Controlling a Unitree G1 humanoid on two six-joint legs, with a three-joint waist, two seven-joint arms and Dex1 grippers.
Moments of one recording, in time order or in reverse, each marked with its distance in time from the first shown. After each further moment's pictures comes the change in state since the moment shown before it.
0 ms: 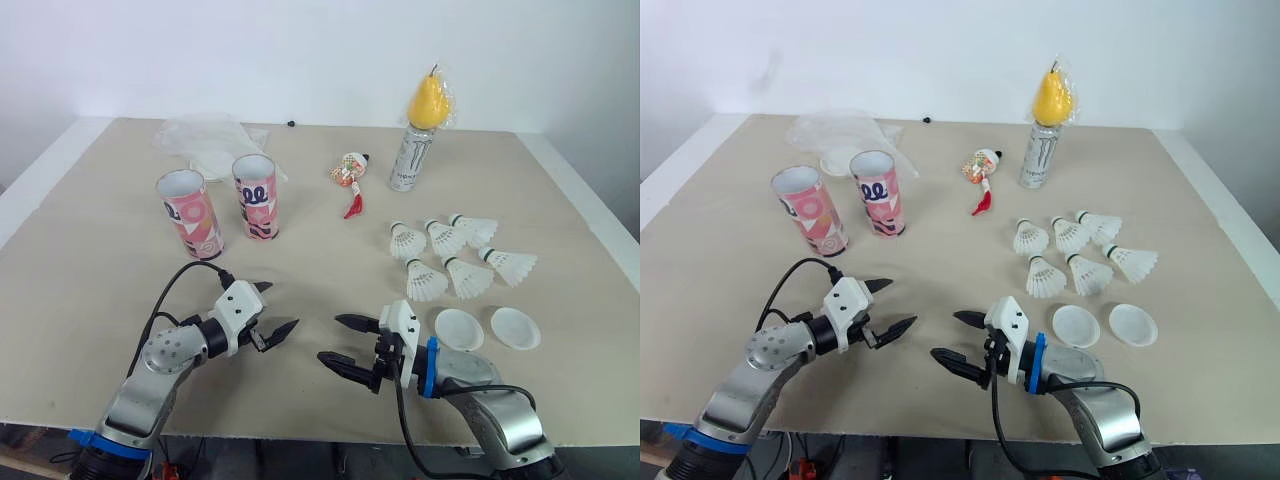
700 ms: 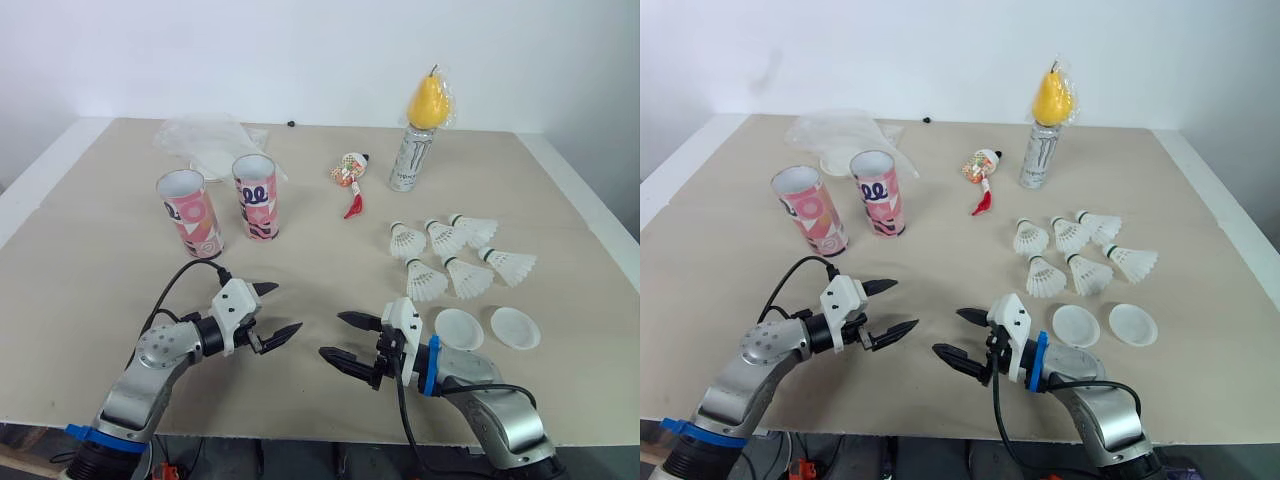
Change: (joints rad) left arm -0.019 0.021 0.022 0.037 -0.088 -0.045 -0.111; right arm -0.001 0.003 -0.011 0.000 0.019 0.013 -0.027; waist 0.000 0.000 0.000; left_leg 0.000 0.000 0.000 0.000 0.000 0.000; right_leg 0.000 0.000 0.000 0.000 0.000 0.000
